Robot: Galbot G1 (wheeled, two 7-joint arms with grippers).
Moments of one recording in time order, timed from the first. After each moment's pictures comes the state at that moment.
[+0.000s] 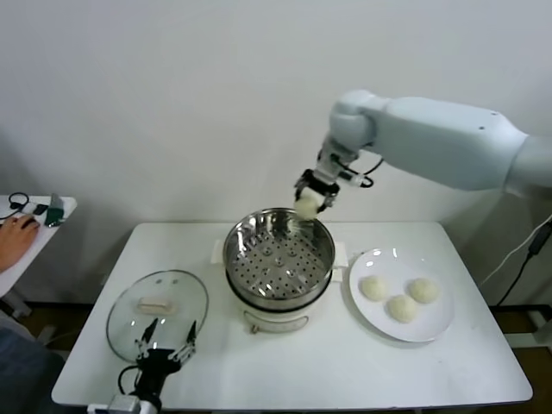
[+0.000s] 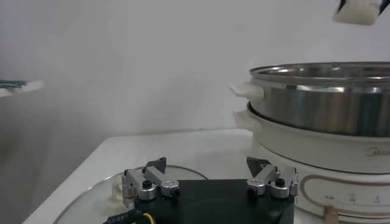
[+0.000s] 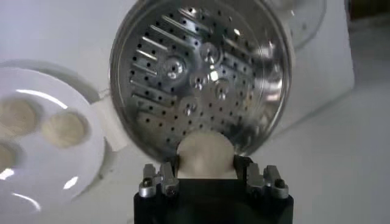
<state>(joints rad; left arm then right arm) 1.71 -1.46 -0.62 -1.99 -0.09 0.00 0.06 0.78 1.17 -1.44 1.23 0.05 0.43 -1.01</state>
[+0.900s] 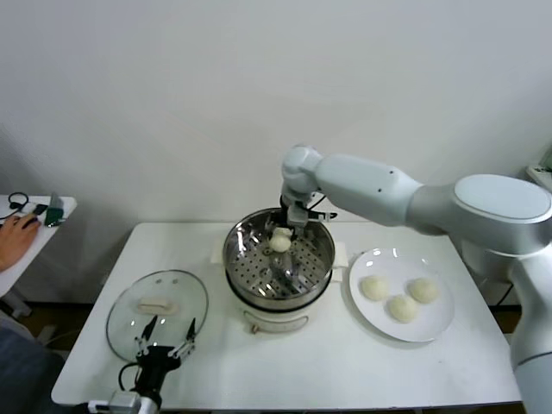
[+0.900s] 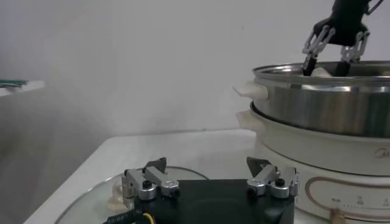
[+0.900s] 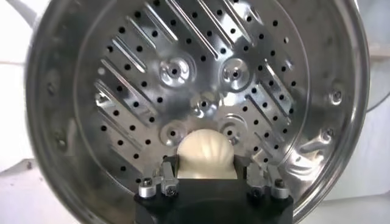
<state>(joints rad) 1.69 -1.45 -0.63 -1.98 -0.09 0.01 0.06 0.48 1.38 -1.31 0.90 -0.33 0.71 -0.89</state>
